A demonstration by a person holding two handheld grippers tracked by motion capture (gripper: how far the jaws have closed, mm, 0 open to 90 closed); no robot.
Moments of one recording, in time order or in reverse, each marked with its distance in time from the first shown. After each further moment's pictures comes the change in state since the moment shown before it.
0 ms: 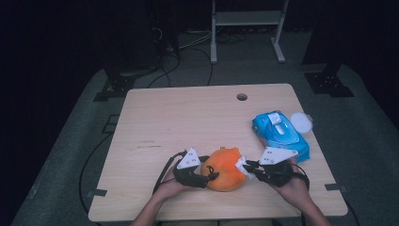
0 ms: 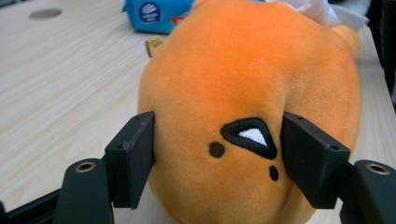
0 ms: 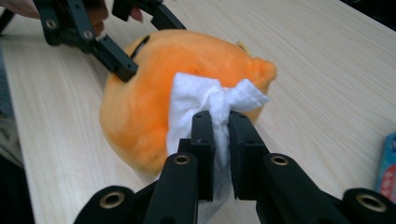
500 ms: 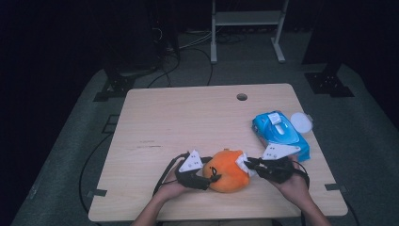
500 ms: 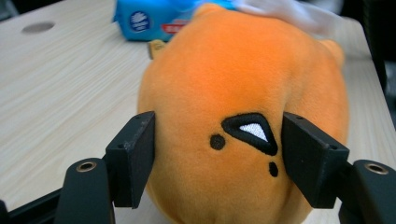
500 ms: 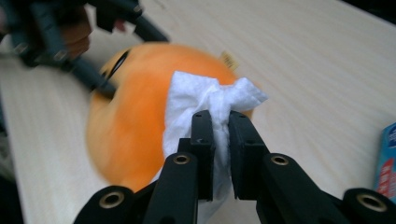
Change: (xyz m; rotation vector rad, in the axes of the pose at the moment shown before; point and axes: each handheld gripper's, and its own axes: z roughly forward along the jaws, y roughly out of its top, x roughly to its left) left arm 0.001 0.002 0.002 -0.016 -0.001 -0.041; right arm -0.011 -0.005 0.000 -0.010 0.012 0.066
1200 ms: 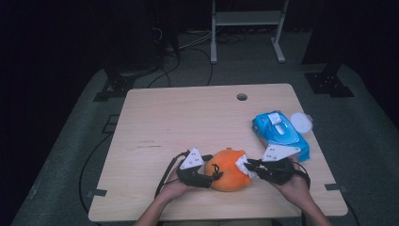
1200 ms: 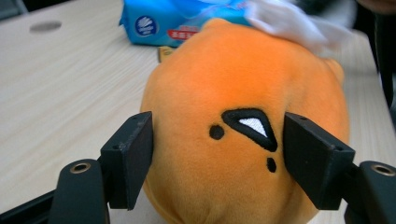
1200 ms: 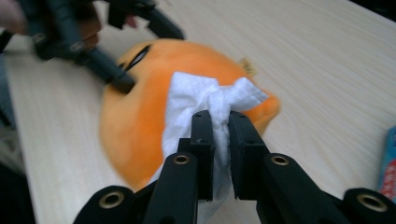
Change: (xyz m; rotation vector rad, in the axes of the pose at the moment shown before) left arm -0.001 0.003 0.005 -0.016 0.021 -0.059; right arm 0.004 0.002 -0.002 0.003 0.014 -0.021
